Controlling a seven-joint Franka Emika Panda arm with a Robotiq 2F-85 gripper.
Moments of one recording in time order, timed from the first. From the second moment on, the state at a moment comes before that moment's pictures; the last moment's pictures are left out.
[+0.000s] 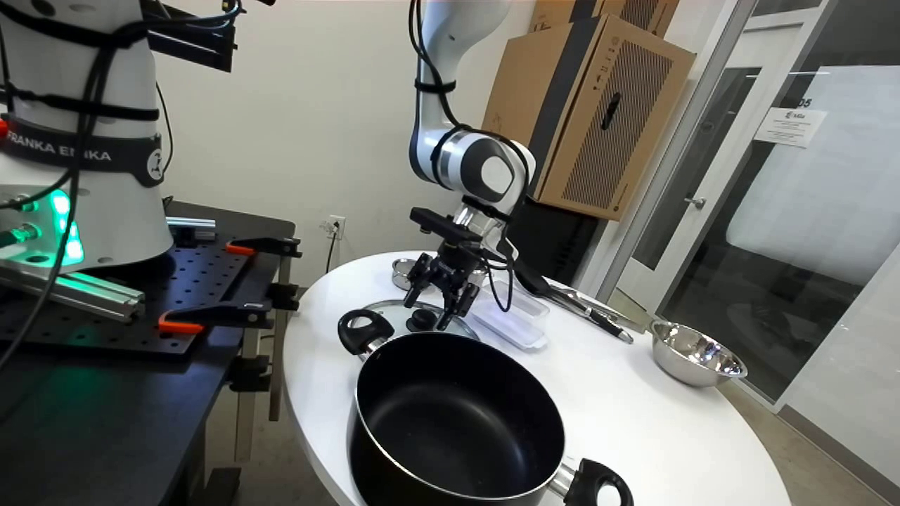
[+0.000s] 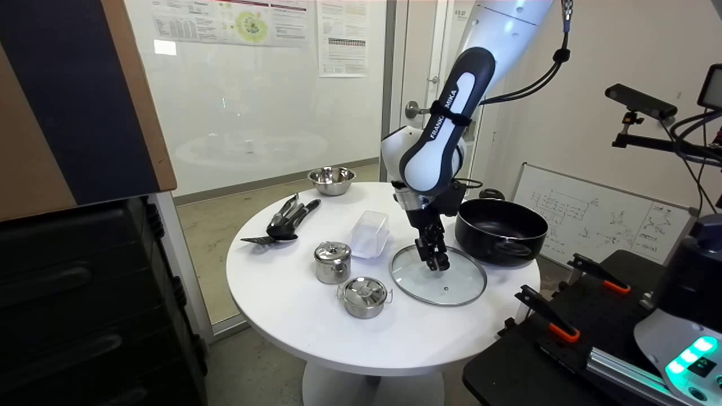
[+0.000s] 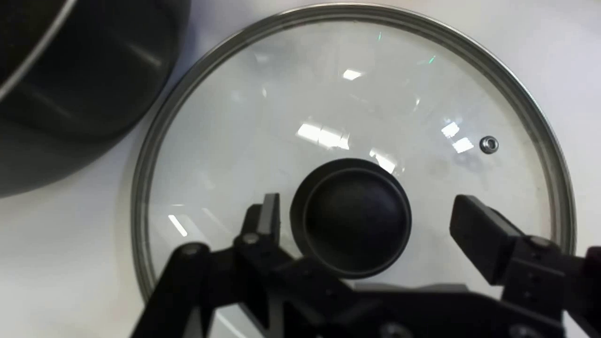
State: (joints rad) arm 0.13 0.66 0.03 -2.15 -0.34 2.42 -0.07
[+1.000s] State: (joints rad) arm 0.14 0.67 0.03 -2.12 -0.34 2.40 -0.10
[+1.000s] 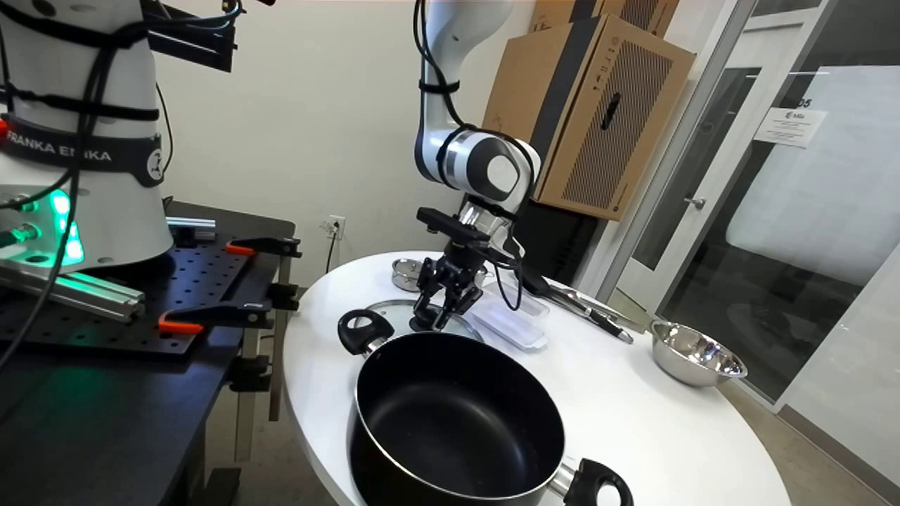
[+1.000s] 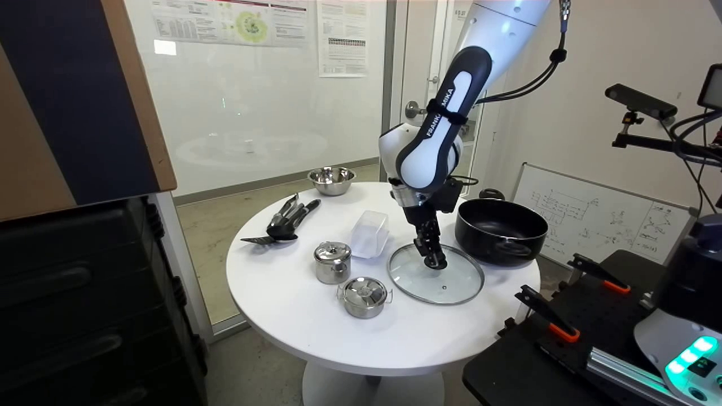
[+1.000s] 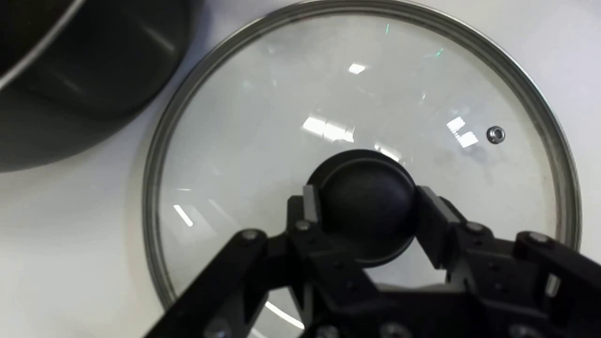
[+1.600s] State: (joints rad) arm 0.14 0.63 0.08 -2.13 -0.33 2.41 -0.12
